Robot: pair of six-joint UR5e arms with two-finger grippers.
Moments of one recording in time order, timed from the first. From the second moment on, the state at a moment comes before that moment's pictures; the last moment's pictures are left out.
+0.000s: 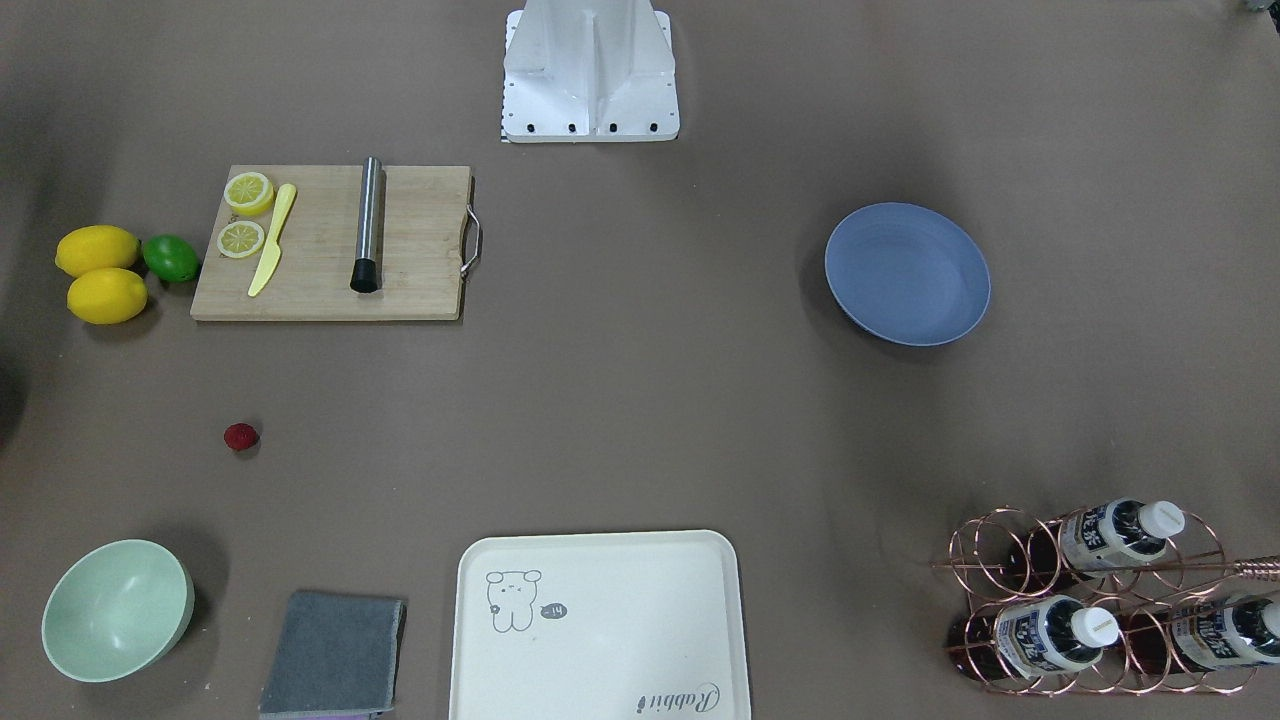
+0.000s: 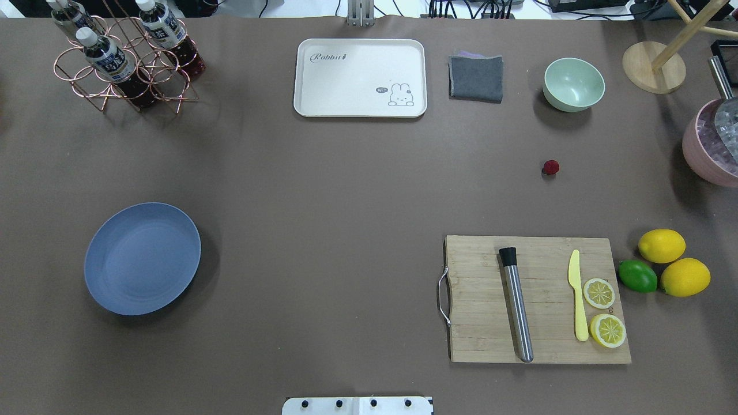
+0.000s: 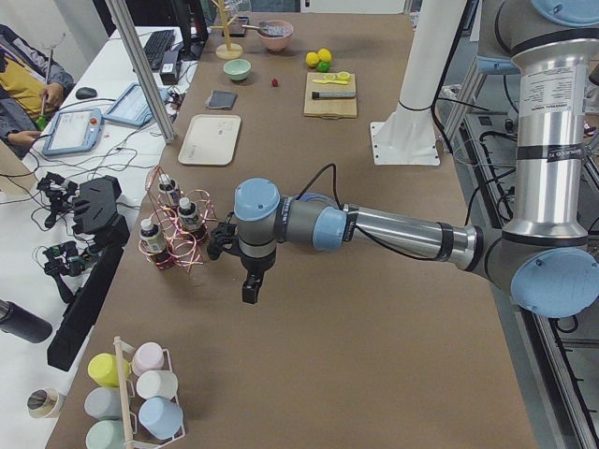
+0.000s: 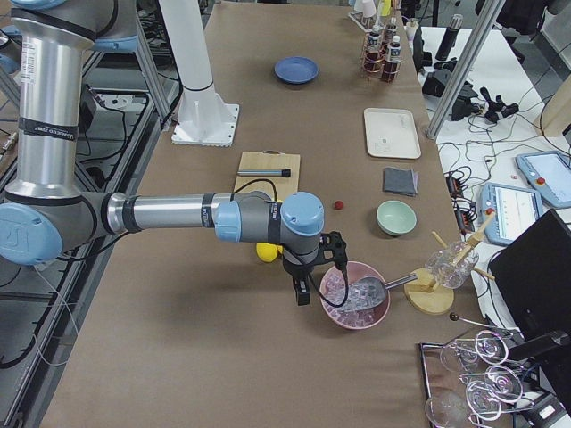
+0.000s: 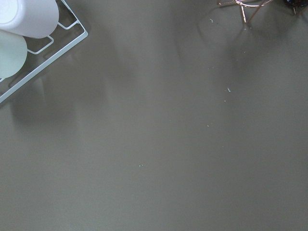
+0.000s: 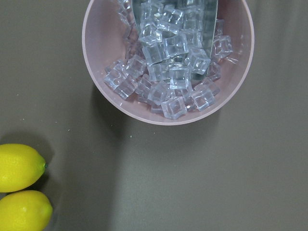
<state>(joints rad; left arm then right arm) -1.51 -1.52 -1.80 -1.59 -2.30 0.00 1.57 -1.73 1.80 -1.64 2.32 -0.20</state>
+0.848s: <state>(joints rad) -1.12 -1.48 -1.75 -2.10 -2.30 -0.67 1.48 -1.66 1.83 -1.64 2.38 -0.04</state>
